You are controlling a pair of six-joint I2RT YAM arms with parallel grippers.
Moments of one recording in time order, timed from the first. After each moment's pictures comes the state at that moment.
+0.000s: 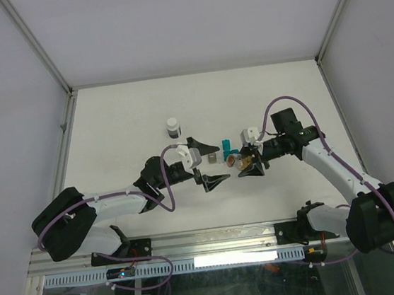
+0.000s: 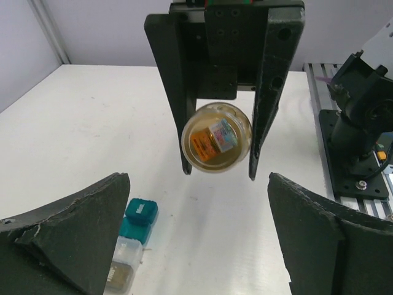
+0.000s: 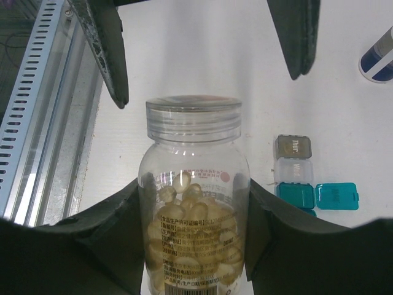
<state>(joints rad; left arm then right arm) -0.90 1.35 0.45 1.04 0.45 0.02 0.30 1.16 0.82 -0.72 -1.12 -1.05</state>
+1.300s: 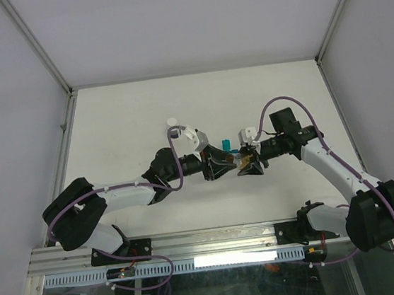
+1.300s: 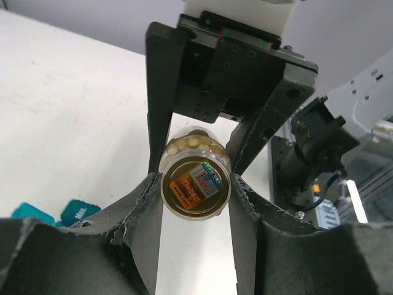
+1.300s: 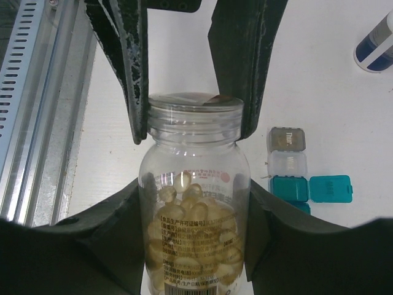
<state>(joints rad) -0.90 1.48 0.60 1.00 0.49 -0.23 0.32 1.17 0.82 -0.70 -1.09 -1.05</state>
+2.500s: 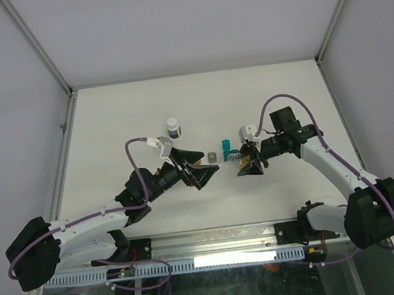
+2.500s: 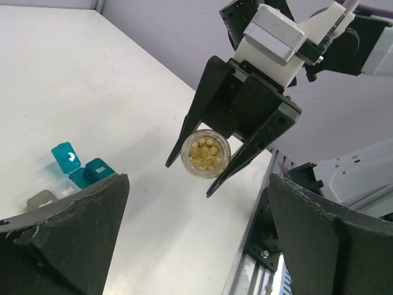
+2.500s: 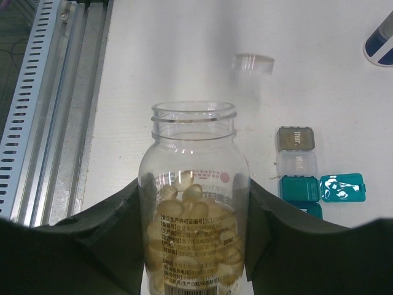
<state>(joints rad) -0.95 1.06 0.40 0.81 0.06 -0.56 0.30 1.20 0.82 -0.71 -1.11 -1.00</state>
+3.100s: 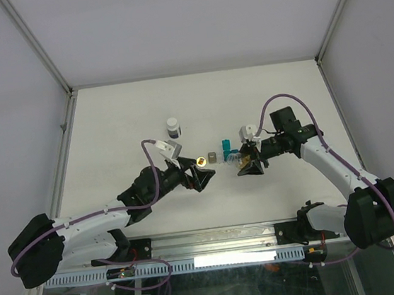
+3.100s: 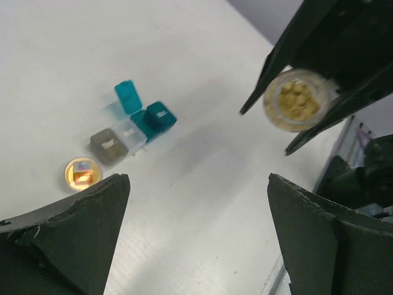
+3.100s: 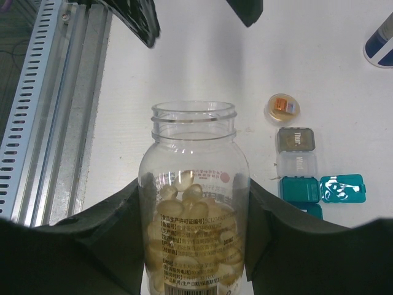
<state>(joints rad) -0.95 1.07 0.38 0.62 -0.03 -0.45 0.30 1.20 0.82 -0.71 -1.11 -1.00</state>
